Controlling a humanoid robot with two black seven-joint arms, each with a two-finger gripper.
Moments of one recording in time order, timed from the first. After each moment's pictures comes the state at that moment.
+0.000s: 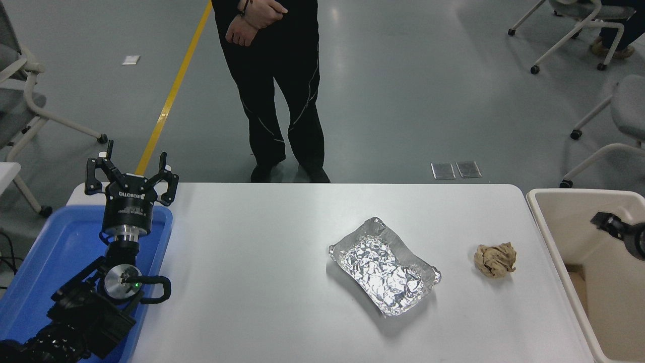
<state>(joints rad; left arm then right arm) -0.57 0.17 -1.00 -0.42 -0.04 -0.72 -0.61 1.42 -0.66 -1.15 0.90 -0.09 0.10 -0.06</state>
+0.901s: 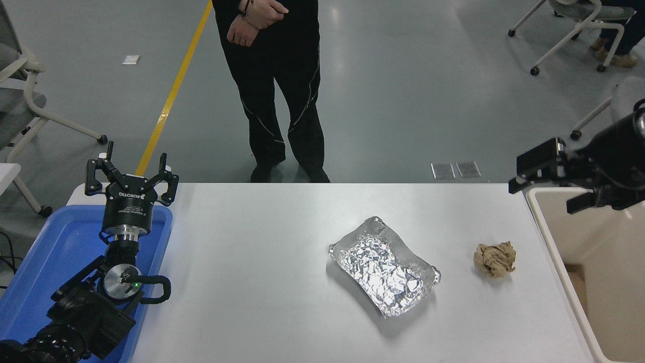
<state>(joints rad) -0.56 0.17 -1.00 -0.41 -0.04 -0.72 -0.61 2.49 -0.68 -1.35 1.63 -0.12 0.75 -0.07</state>
